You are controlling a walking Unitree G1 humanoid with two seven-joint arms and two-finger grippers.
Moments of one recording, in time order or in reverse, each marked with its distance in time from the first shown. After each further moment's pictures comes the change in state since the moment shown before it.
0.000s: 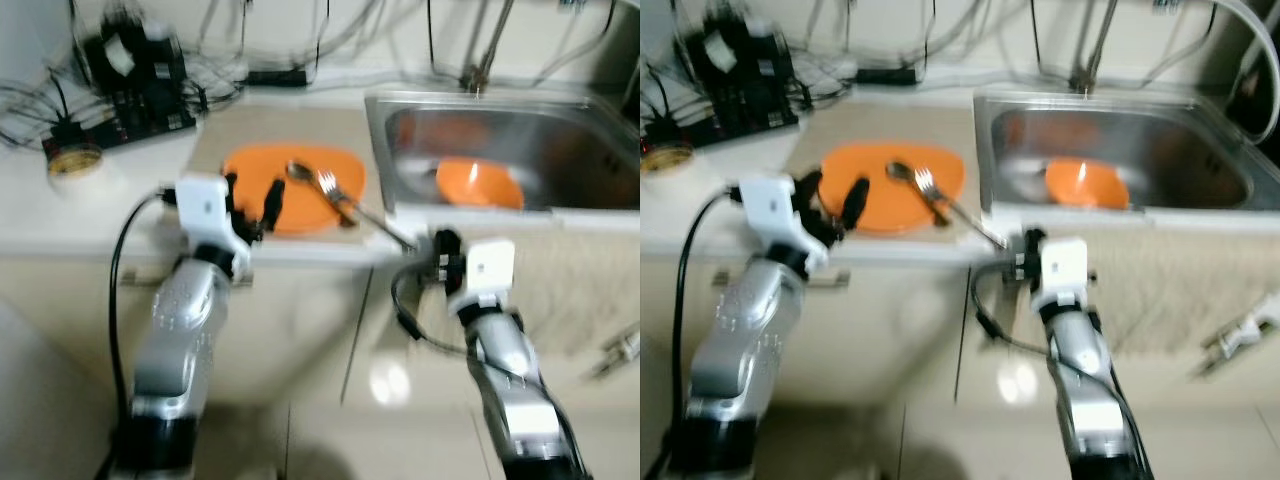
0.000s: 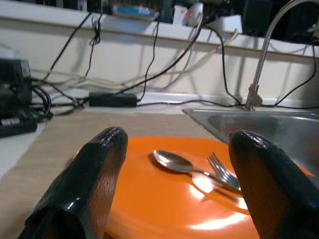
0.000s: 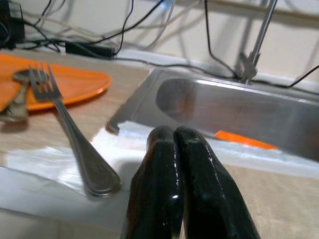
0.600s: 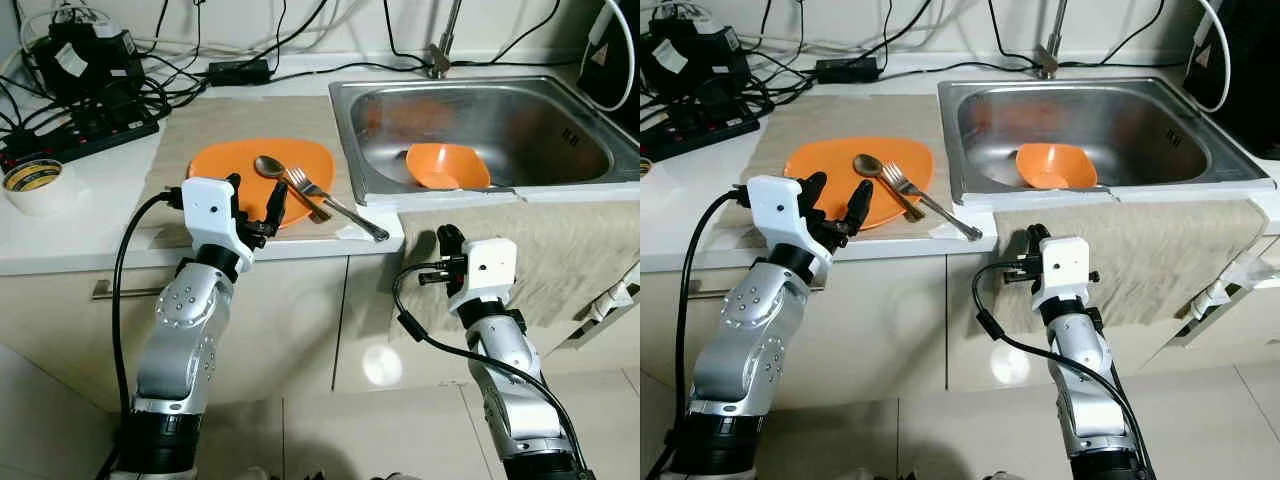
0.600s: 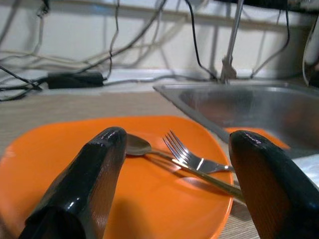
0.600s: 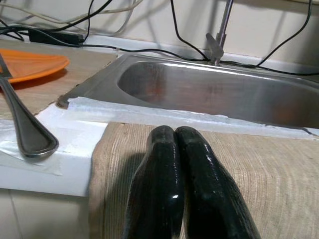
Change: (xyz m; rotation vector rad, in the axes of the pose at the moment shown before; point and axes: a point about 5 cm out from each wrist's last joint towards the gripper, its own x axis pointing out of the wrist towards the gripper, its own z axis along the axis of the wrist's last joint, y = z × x) left arm 0.007 -0.005 -0.003 0.021 0.058 -0.026; right arm 0.000 -0.004 0.000 -0.001 -0.001 -0.021
